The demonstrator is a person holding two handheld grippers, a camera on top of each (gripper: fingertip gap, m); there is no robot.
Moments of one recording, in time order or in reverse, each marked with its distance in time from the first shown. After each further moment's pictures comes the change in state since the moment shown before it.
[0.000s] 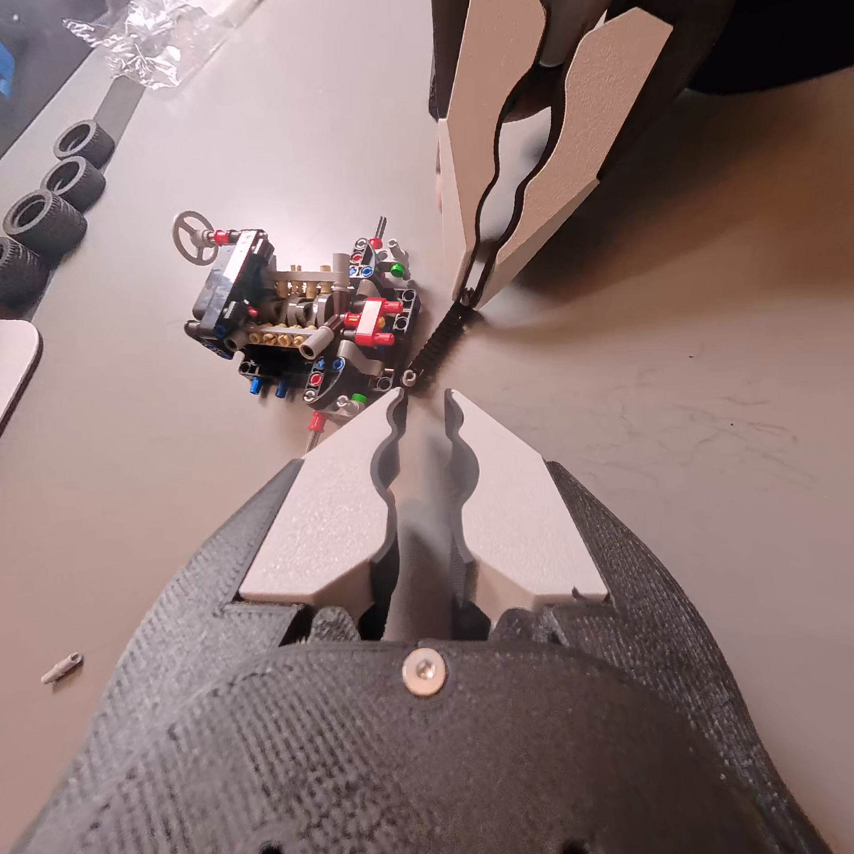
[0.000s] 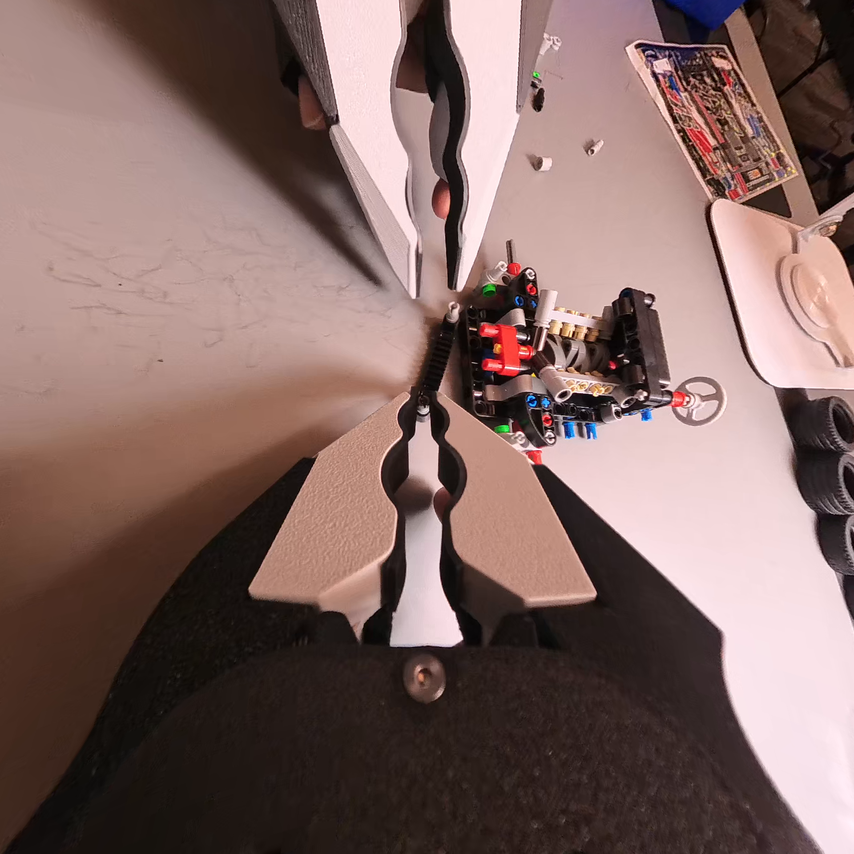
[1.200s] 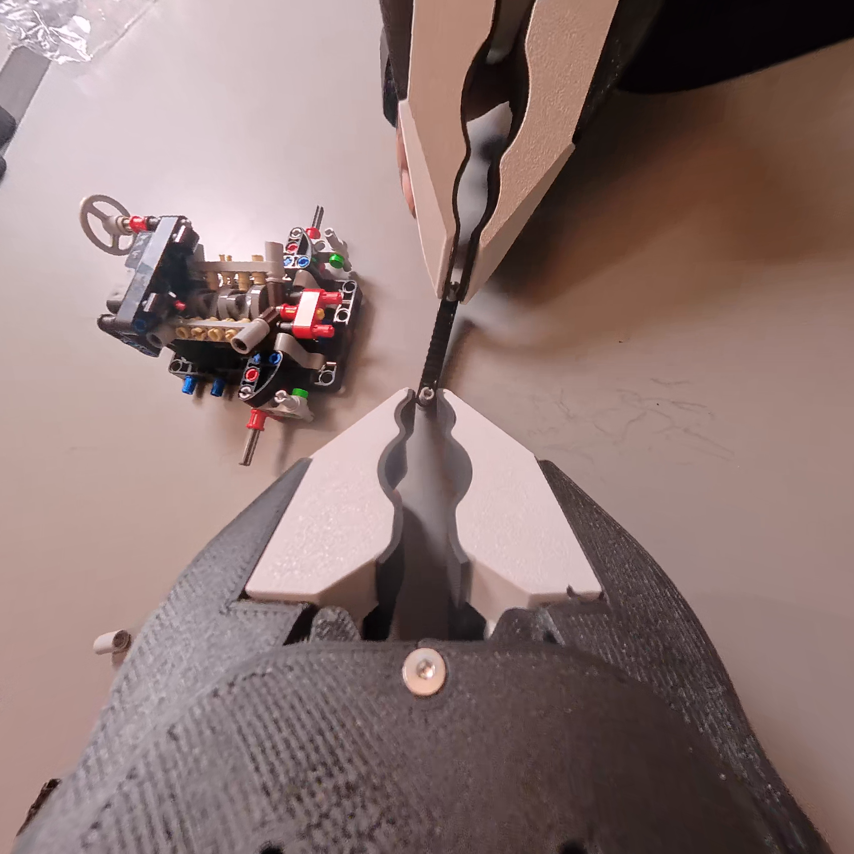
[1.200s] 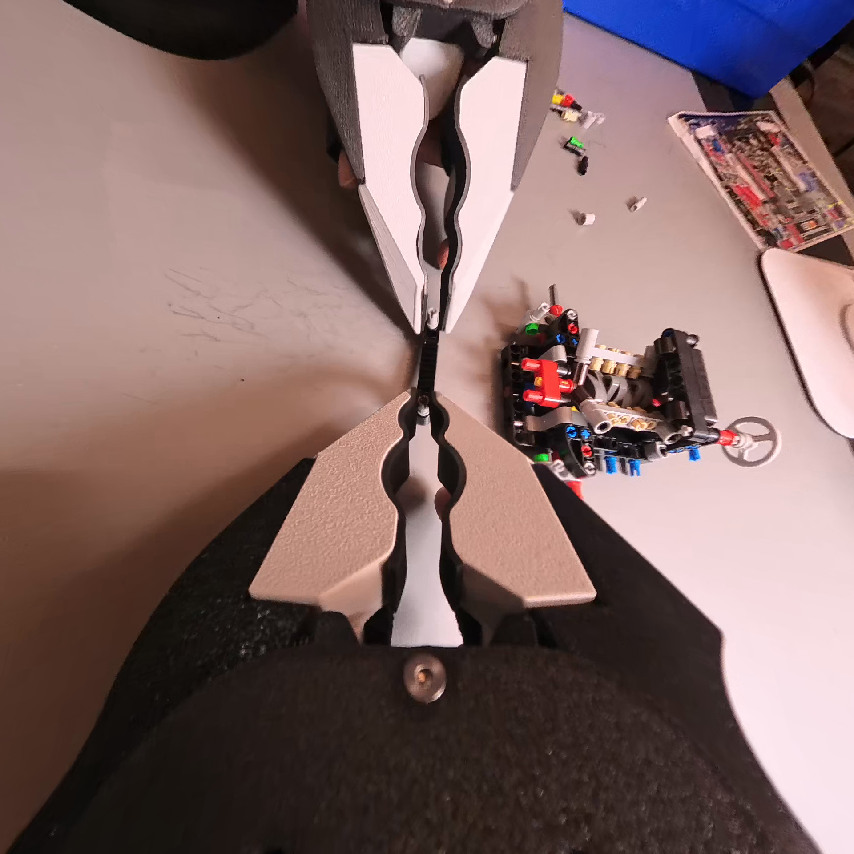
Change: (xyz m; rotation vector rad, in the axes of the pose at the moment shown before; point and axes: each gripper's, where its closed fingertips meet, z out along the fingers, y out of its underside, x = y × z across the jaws) left arm 0.024 0.004 -0.002 -0.006 0.107 -0.017; right arm -0.019 -0.015 -0.007 0.115 -0.122 0.019
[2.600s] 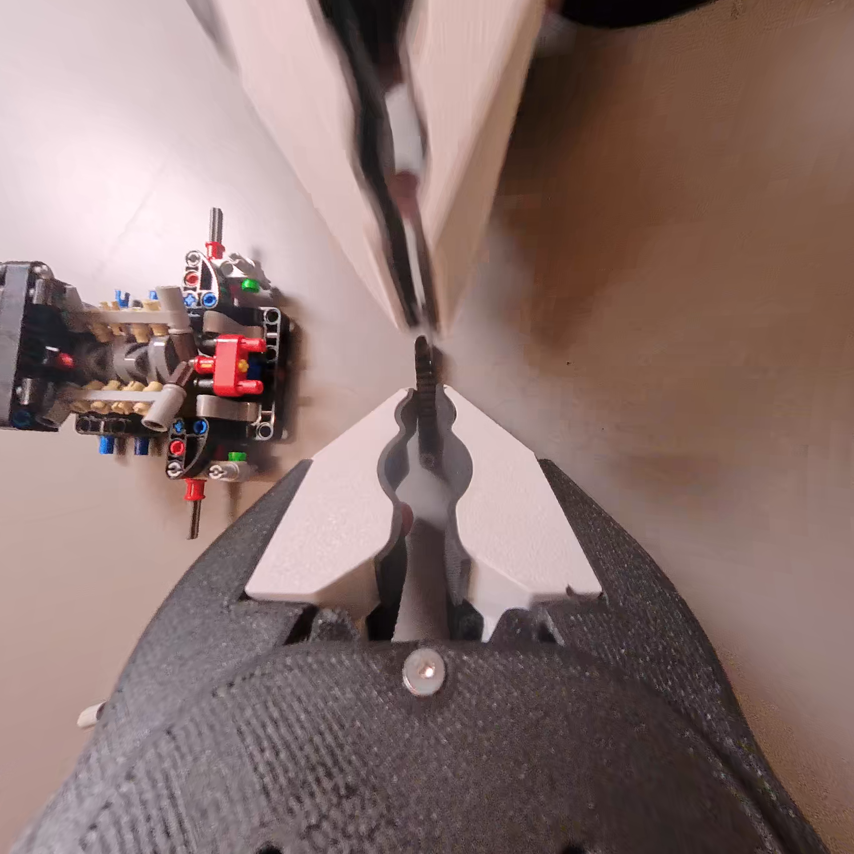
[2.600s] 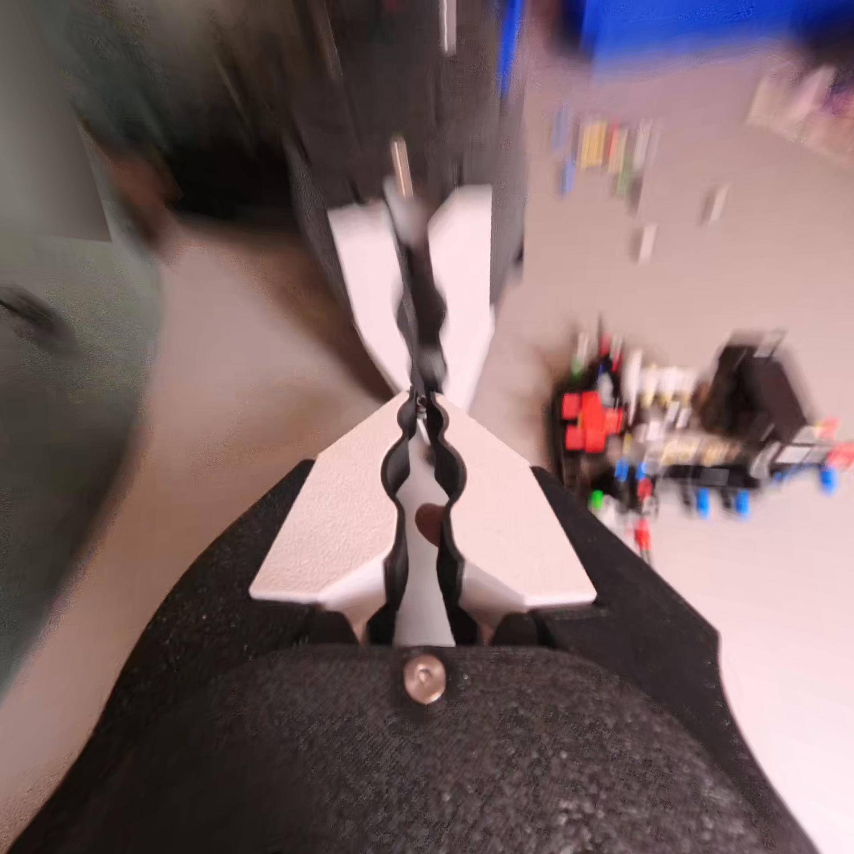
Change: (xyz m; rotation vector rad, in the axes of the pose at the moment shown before) left arm 0.025 -0.007 0.016 -0.218 0.142 0.026; right arm -0.006 -0.036 -0.013 0.187 -0.261 0.326
